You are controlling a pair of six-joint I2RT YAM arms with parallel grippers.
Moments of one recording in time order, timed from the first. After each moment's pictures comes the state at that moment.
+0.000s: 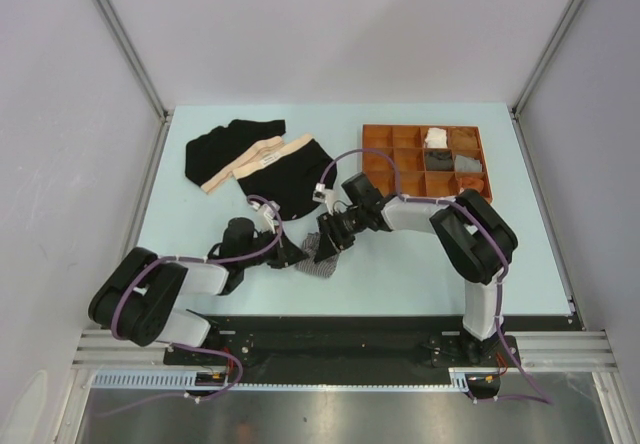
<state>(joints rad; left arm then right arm) -0.42 1.41 0.25 0.66 0.54 -0.63 0.69 1.94 1.10 -0.11 -0.85 0.21</state>
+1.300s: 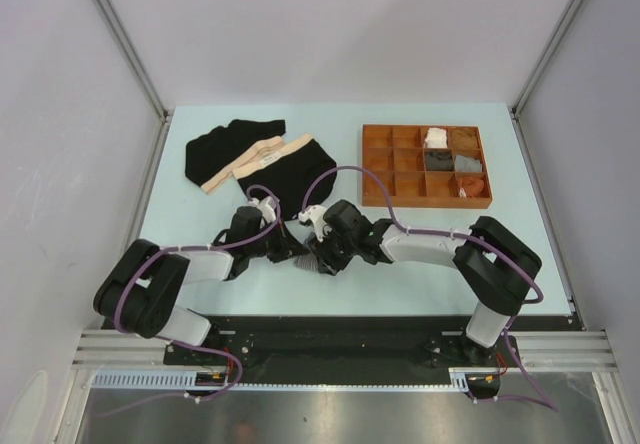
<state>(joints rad) -0.42 1.45 0.39 0.40 0.45 -0.77 0.93 1.72 0.98 -0.13 -0.25 0.07</state>
